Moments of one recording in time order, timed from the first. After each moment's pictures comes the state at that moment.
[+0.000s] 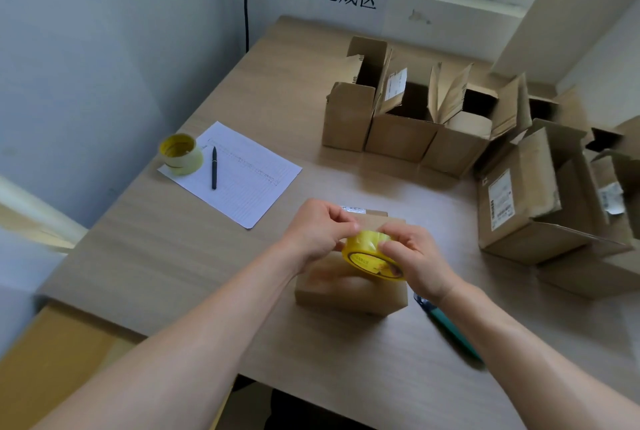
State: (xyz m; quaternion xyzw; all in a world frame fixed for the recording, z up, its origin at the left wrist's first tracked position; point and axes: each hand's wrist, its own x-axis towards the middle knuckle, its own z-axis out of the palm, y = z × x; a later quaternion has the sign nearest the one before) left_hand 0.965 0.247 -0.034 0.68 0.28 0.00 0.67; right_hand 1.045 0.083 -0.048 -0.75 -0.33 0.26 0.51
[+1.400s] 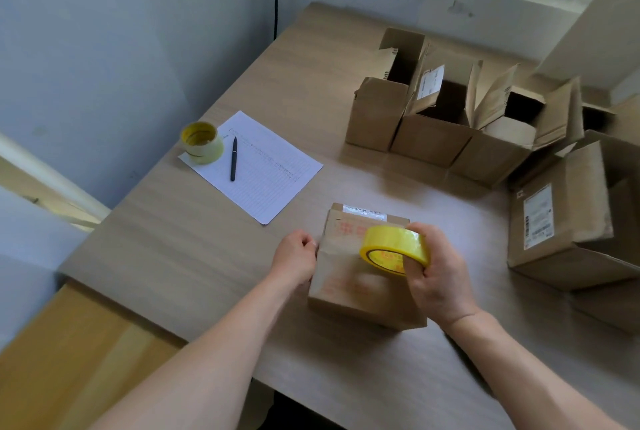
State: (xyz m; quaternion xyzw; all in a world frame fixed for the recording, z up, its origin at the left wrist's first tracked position) left_hand 0.939 0.282 -0.132 0.71 0.46 0.02 0.53; right_hand 1.057 0.081 -0.086 -0.83 -0.39 -0.02 0.39
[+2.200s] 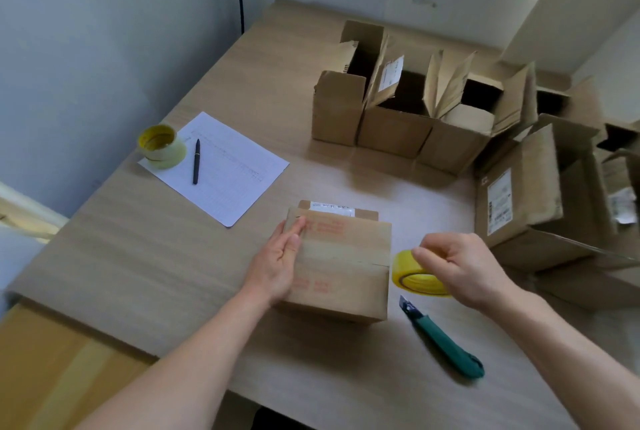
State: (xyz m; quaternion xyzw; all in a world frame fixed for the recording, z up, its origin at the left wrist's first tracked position) left_hand 0.940 0.251 -0.128 0.80 0.31 0.07 0.51; right_hand 1.120 0.010 -0.055 -0.86 -0.40 0.16 0.28
